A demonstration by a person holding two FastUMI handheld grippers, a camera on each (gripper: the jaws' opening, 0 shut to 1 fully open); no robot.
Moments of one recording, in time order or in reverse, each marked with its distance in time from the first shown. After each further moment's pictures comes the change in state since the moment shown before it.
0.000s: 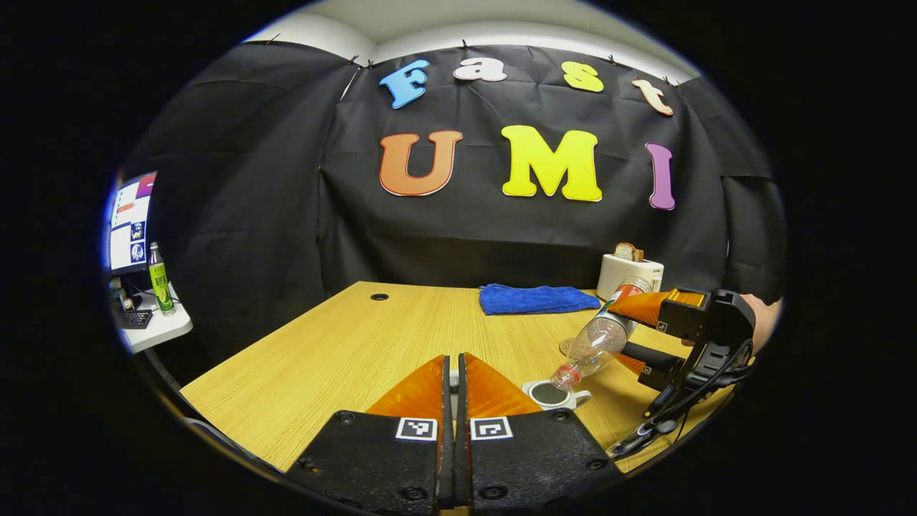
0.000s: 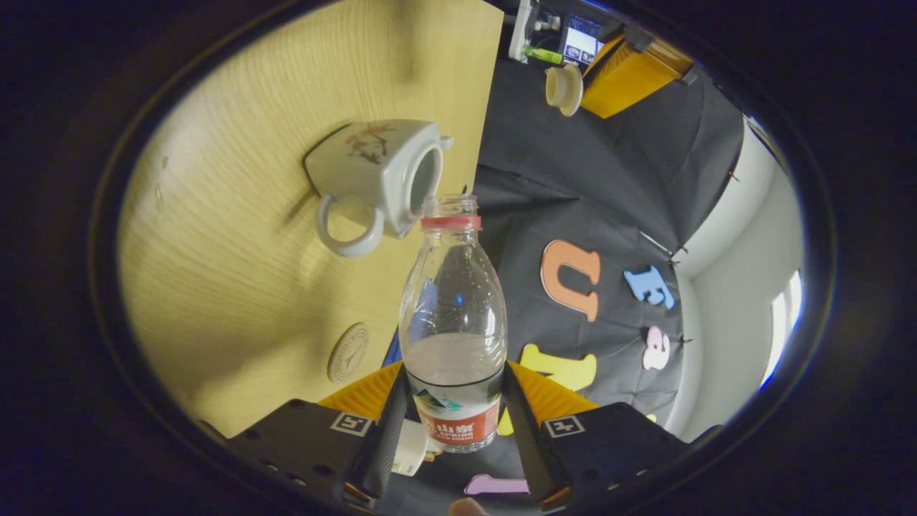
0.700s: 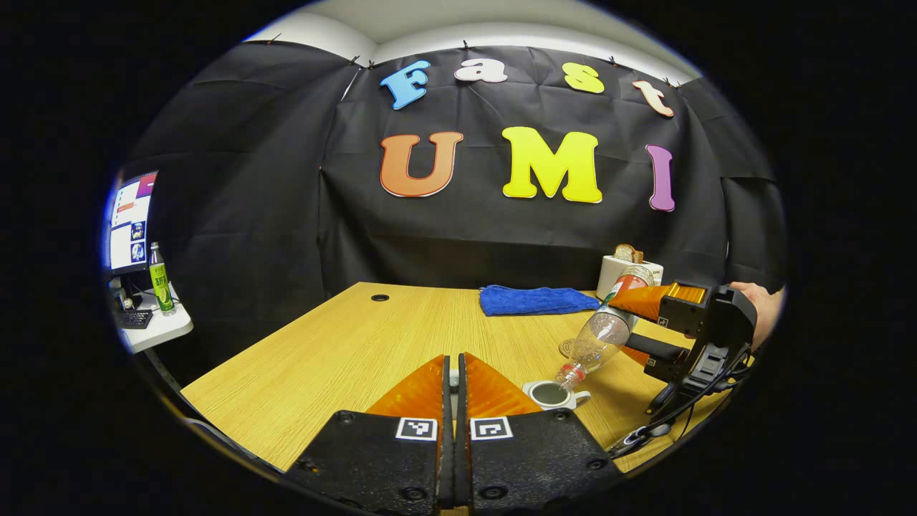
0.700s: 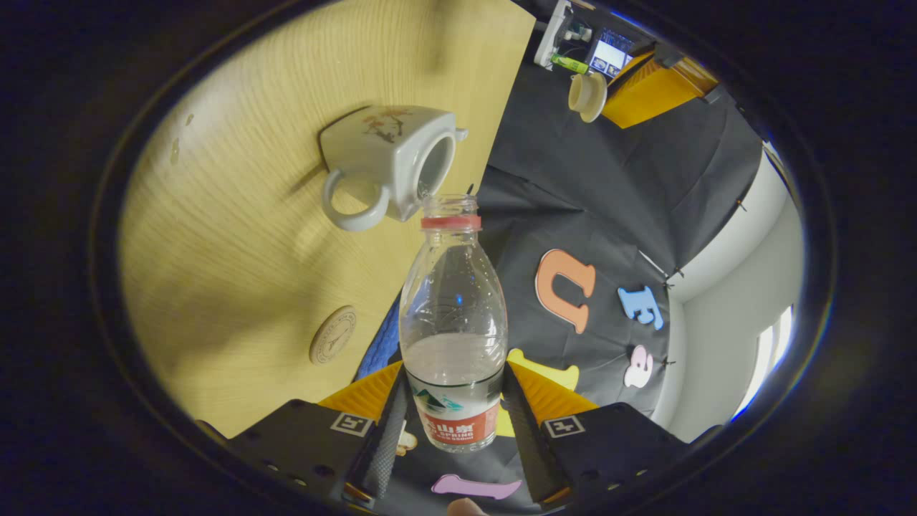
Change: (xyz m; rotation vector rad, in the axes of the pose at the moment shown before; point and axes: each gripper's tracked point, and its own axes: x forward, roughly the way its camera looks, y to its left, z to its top) left arm 0.000 0.002 0.001 -0.004 -0.002 -0.001; right arm -0.004 -0.015 -0.007 -0.119 -0.001 -0.022
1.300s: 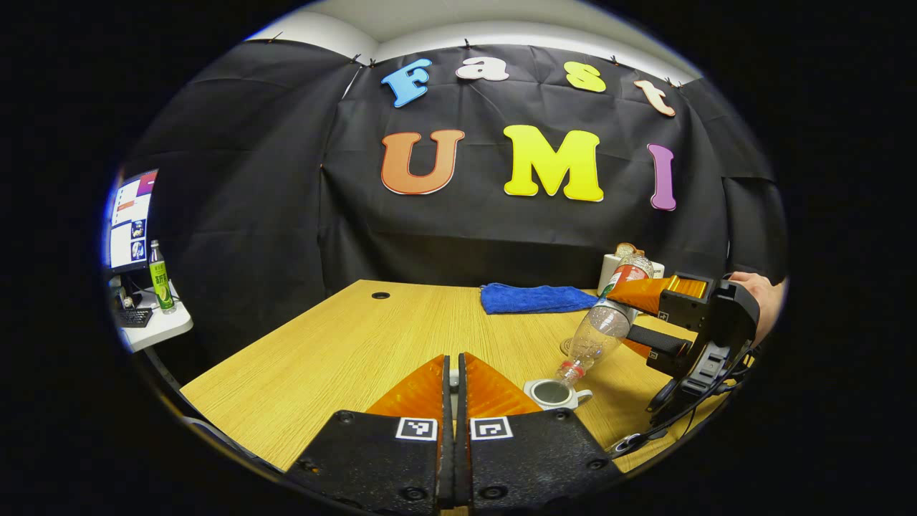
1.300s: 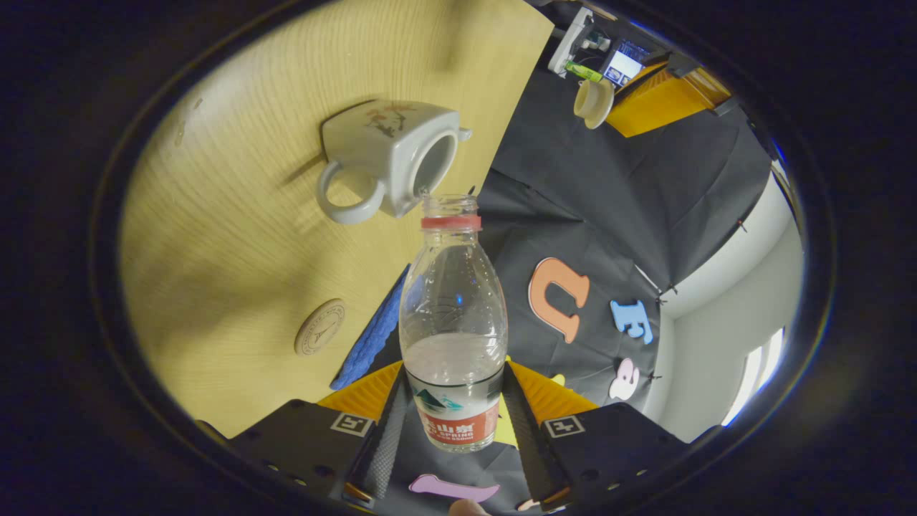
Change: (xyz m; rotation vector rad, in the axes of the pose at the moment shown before) left arm 0.000 0.001 -0.003 -0.007 0.007 0.000; right arm -0.003 -0.013 0.005 -0.070 -0.015 -0.019
